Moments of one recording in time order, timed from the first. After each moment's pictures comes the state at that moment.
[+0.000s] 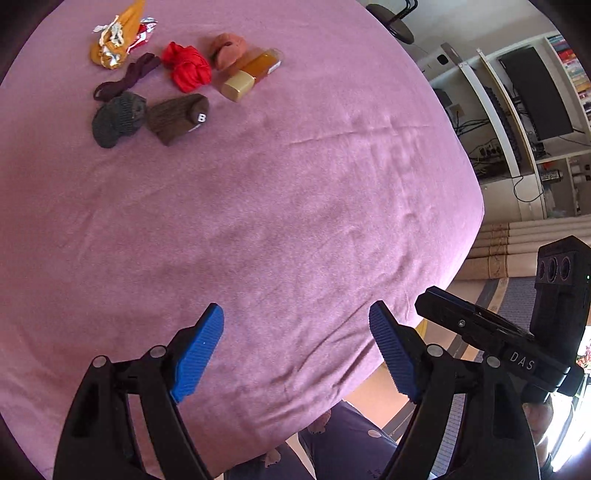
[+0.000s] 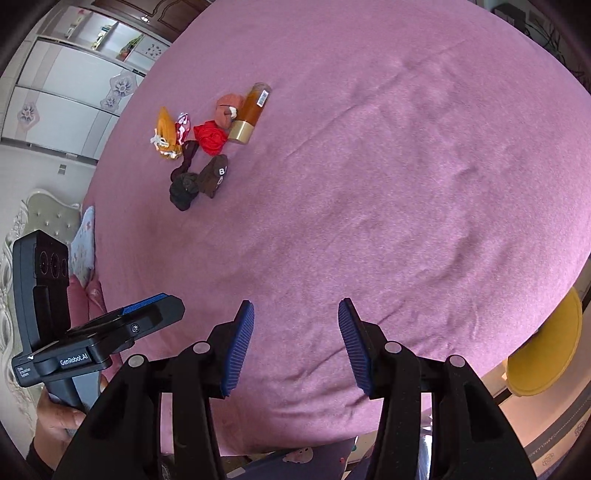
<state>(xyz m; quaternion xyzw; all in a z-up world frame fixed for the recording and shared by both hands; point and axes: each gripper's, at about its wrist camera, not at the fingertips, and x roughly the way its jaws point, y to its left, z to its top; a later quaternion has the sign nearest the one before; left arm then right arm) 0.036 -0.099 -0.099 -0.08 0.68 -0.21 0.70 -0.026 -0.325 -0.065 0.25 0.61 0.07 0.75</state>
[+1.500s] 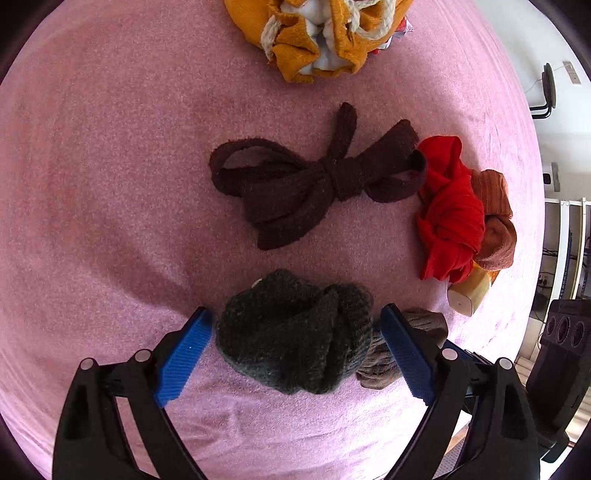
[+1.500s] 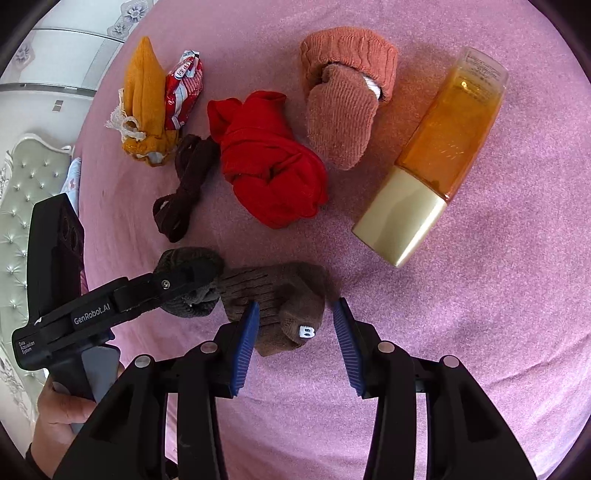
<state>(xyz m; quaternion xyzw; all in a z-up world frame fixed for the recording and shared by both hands) 0.273 0.033 -0.255 -0.20 0.73 -0.05 0.66 0.246 -0.206 -0.207 0.20 0.70 0.14 0.68</state>
